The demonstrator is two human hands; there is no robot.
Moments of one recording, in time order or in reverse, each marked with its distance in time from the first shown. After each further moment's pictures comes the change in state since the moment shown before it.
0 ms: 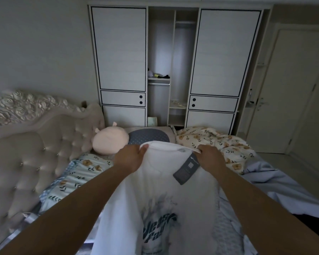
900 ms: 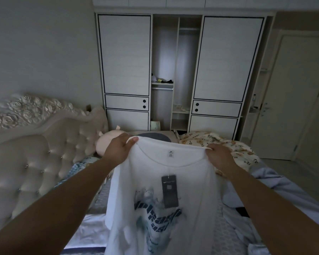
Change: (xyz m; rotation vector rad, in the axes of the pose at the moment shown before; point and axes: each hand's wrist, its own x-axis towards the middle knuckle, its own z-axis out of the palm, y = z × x) left_hand 0.022 -0.038 -0.029 -0.408 0.114 0.043; right_hand 0.007 0.004 -0.027 0.262 0.014 0.061
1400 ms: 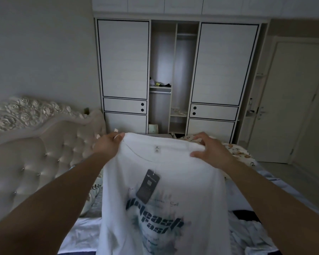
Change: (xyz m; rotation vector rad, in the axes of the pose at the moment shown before) left_hand 0.018 -0.008 -0.019 0.077 0.089 -0.216; right_hand -0.012 -0.024 -0.029 -0.002 -0.065 -0.363
